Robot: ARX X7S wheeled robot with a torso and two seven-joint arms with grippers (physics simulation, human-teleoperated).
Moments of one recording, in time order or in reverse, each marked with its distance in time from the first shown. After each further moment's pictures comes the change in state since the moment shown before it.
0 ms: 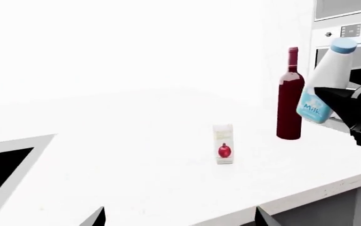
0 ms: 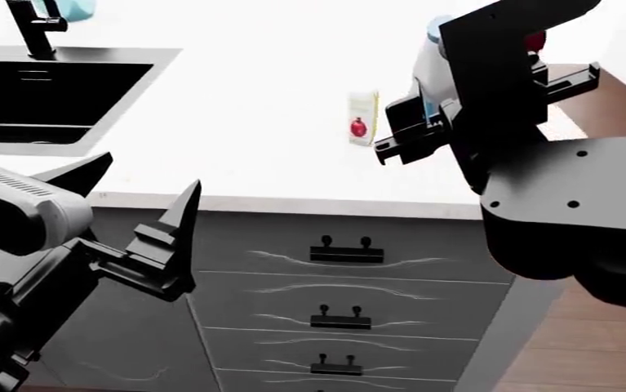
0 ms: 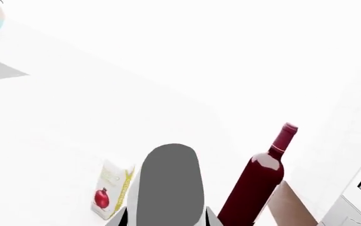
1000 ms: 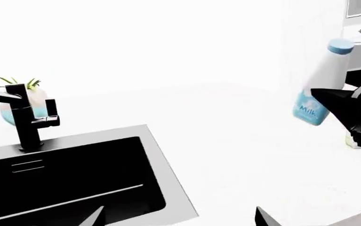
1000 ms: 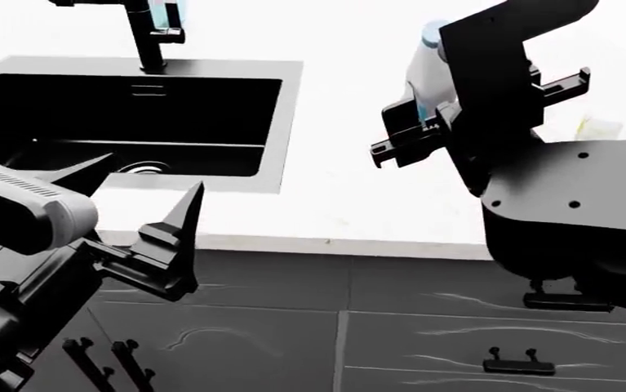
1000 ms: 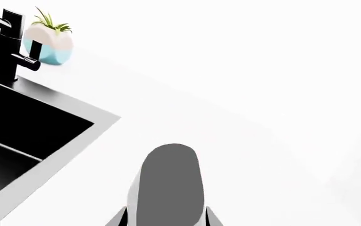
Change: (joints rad) left arm -0.001 0.007 0.014 -0.009 0.015 0.001 0.010; right arm -0.017 0.004 0.006 0.006 0.000 -0.028 -0.042
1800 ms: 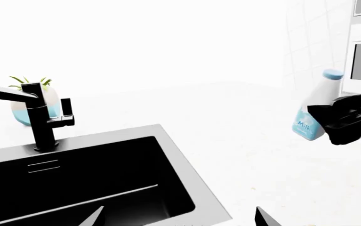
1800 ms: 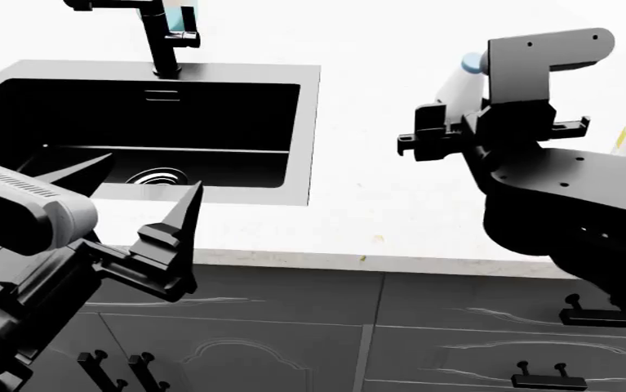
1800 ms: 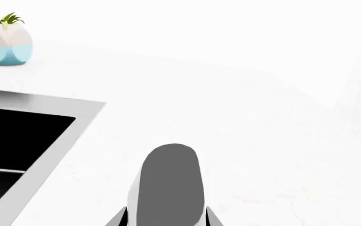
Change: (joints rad) left arm -0.001 -0.006 0.001 0.003 -0.006 0.001 -0.008; right arm -0.161 -0.011 0.063 0.239 -0.043 -0.202 -0.064
